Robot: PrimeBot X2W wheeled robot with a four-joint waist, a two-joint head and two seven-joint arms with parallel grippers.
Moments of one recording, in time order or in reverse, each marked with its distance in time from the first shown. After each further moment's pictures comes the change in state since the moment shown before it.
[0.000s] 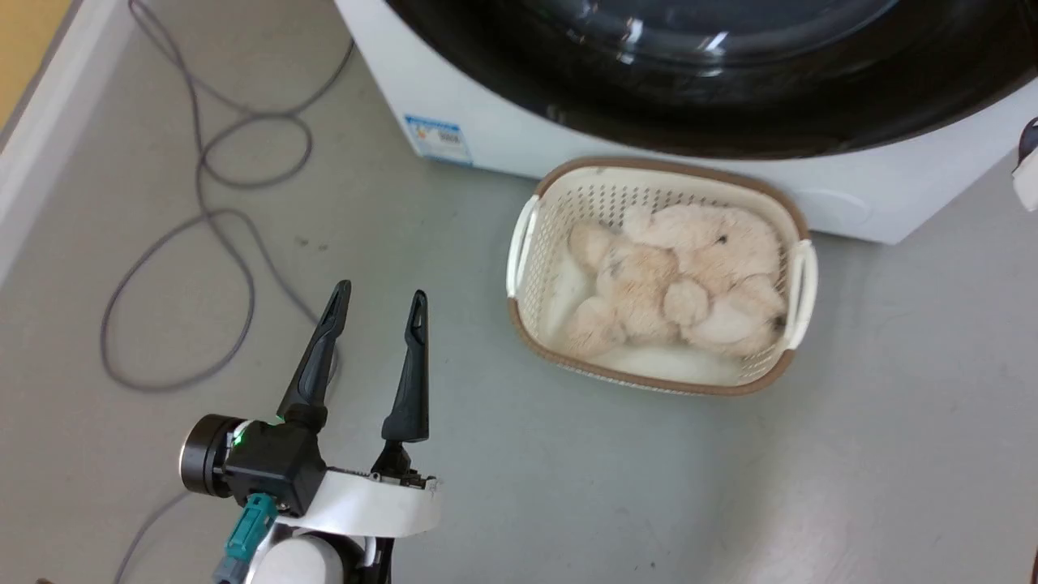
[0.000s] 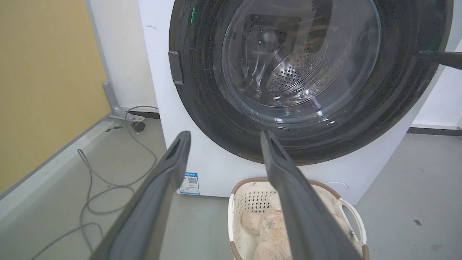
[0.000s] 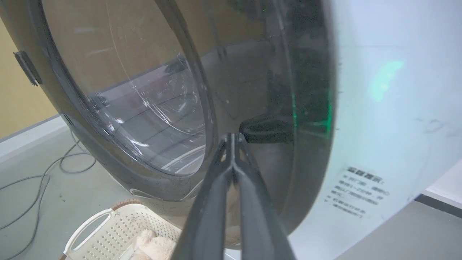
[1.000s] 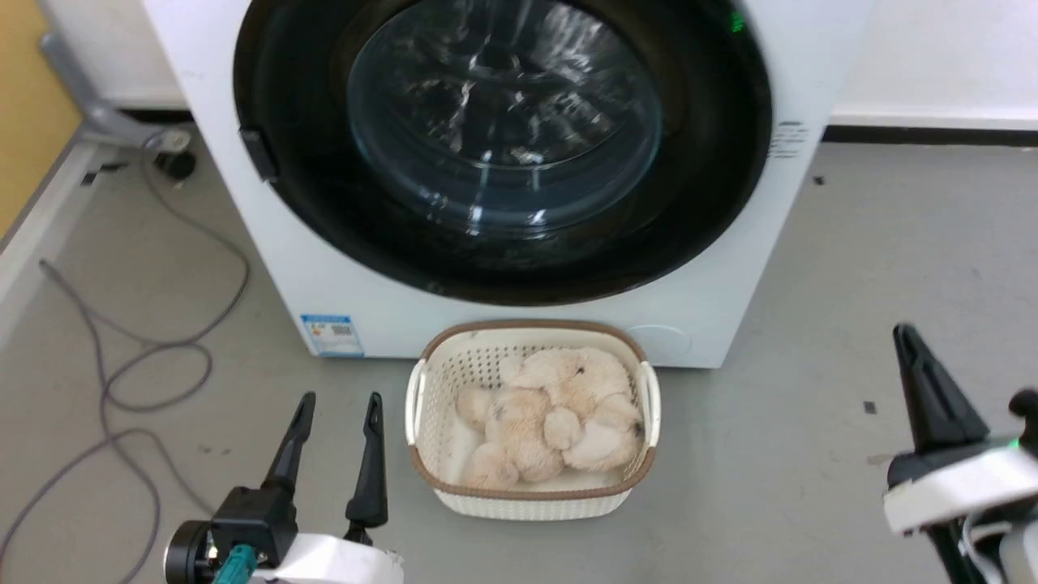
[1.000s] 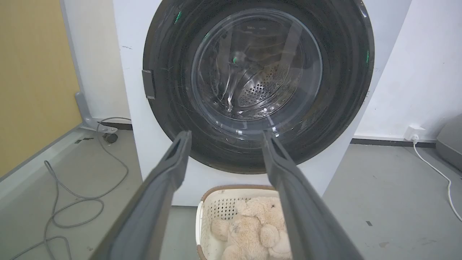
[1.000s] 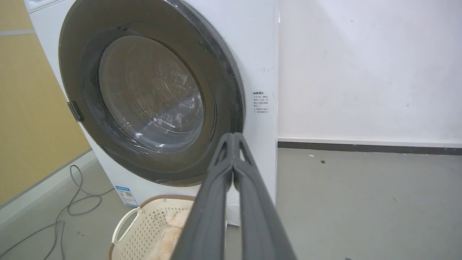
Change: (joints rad) left arm 0.126 -0.001 0.093 0.158 -0.033 -0.026 0.000; right arm 0.820 0.240 -0.336 -0.502 -0.108 -0.010 -0.074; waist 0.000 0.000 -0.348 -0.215
